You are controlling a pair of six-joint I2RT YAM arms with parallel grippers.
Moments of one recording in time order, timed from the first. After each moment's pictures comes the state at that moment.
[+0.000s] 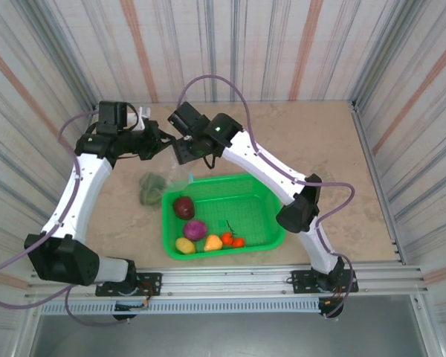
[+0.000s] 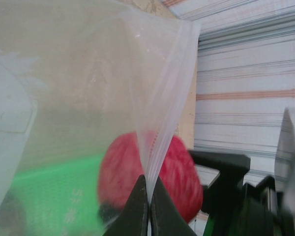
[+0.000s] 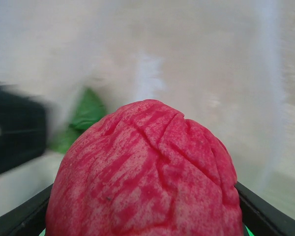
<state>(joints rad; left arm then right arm) -0.14 1.36 1.39 -0.77 0.66 -0.73 0.96 2.17 2.46 -1.22 0.17 0.41</state>
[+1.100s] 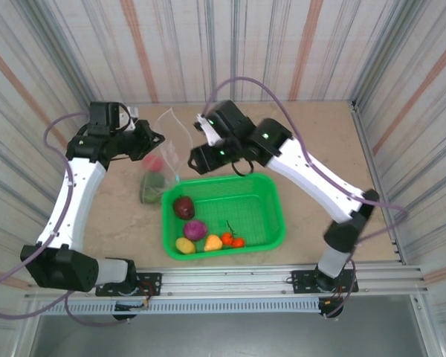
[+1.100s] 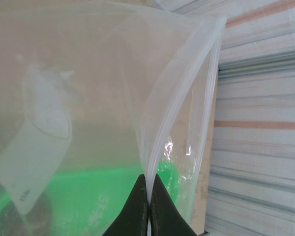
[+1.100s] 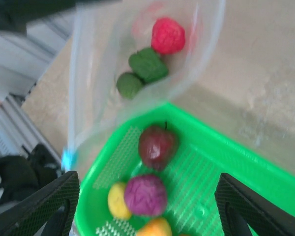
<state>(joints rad) -0.12 1.29 1.41 -0.85 0.50 -0.75 0.91 1.66 1.89 -1.06 -0.12 0.36</state>
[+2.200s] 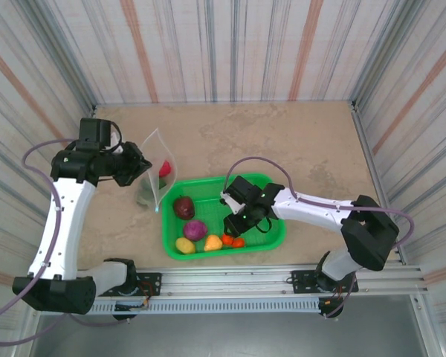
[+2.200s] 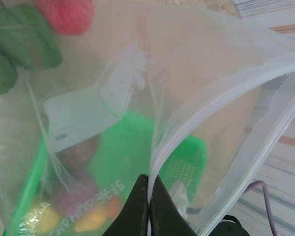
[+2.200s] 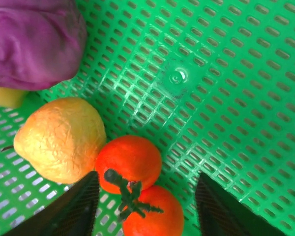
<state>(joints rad) -0.09 1.16 1.39 -1.18 0.40 -0.86 0.95 1.51 0.94 -0.63 -0.23 0.33</state>
